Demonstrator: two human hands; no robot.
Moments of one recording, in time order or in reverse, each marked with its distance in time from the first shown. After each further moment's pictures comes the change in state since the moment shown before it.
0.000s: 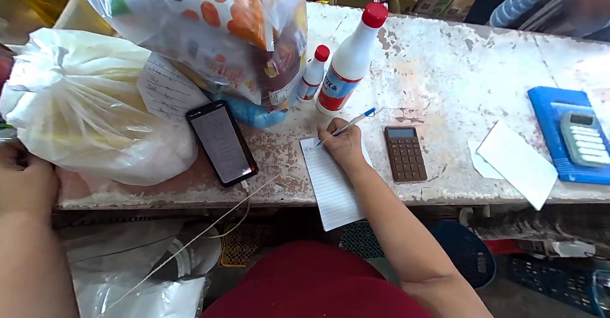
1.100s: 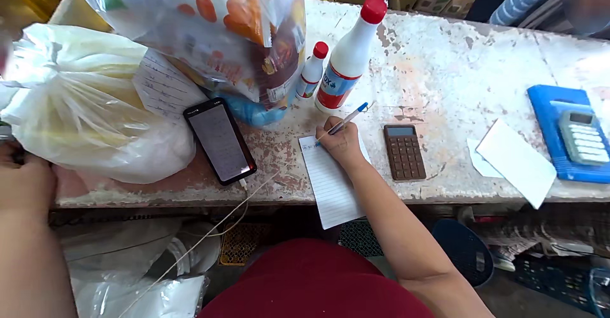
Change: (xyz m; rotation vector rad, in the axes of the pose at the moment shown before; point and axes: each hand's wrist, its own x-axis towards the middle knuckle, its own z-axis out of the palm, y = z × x) left_hand -0.007 0.010 -0.007 -0.005 -0.005 0.009; right_hand 0.002 0.001 -0.001 -0.037 -0.044 0.014
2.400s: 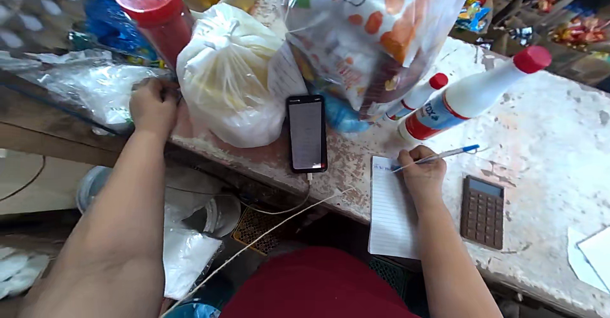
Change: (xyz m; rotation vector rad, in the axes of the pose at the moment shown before) left_hand 0.017 -0.004 -0.008 0.063 0.099 0.118; right_hand -0.007 -0.005 -0.005 -0.097 -0.010 0.041
